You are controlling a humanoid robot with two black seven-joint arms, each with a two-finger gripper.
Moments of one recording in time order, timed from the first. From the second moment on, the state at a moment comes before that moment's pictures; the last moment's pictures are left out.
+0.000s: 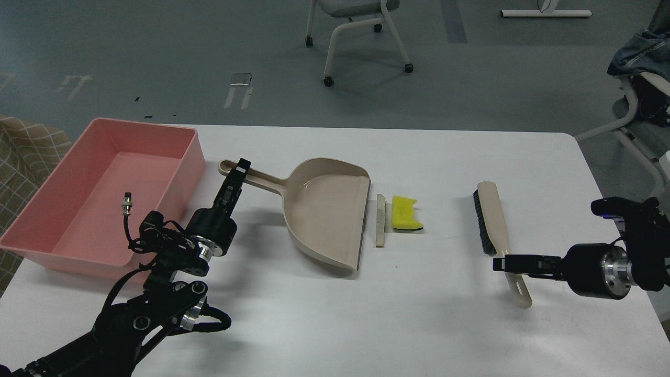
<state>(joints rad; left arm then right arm) -0.29 0.30 -0.70 -1.11 1.03 0.49 -0.43 0.66 -0.98 0.34 1.53 -1.23 0.49 -0.01</state>
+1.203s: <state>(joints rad) -0.29 0.30 -0.70 -1.11 1.03 0.49 -0.43 0.66 -0.97 0.33 1.54 -1.24 0.49 -0.03</state>
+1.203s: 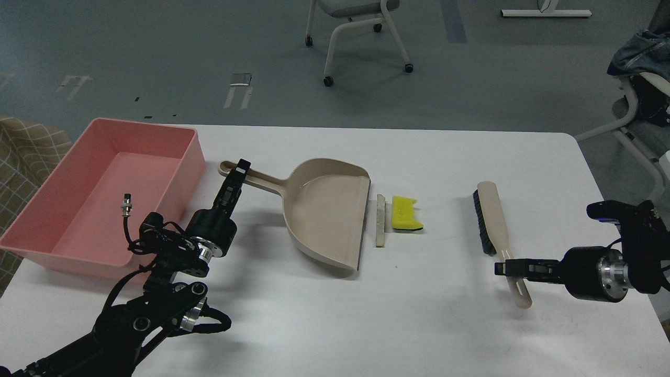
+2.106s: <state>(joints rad) -0.29 0.30 -0.70 -1.11 1.03 0.49 -0.43 0.67 -0.98 0.33 1.54 -1.24 0.49 -0.05</state>
